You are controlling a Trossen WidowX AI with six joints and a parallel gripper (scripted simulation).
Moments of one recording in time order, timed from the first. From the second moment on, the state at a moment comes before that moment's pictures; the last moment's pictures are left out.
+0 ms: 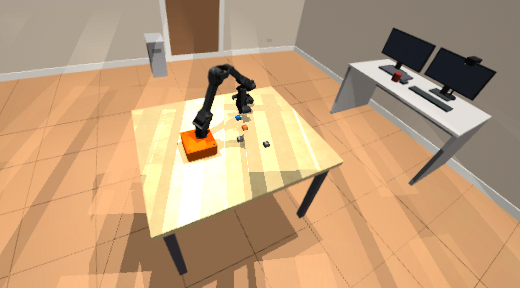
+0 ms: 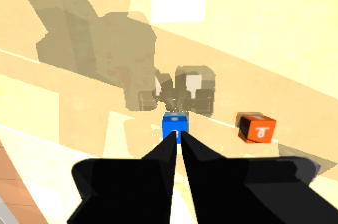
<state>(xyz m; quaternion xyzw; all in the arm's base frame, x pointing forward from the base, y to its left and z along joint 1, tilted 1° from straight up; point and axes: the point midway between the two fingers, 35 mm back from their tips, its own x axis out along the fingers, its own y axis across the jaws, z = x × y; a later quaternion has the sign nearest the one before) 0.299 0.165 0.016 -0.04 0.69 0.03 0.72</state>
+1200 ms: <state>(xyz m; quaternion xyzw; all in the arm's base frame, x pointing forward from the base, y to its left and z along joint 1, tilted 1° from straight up) 0.298 0.165 0.073 -0.04 0.70 0.03 0.71</state>
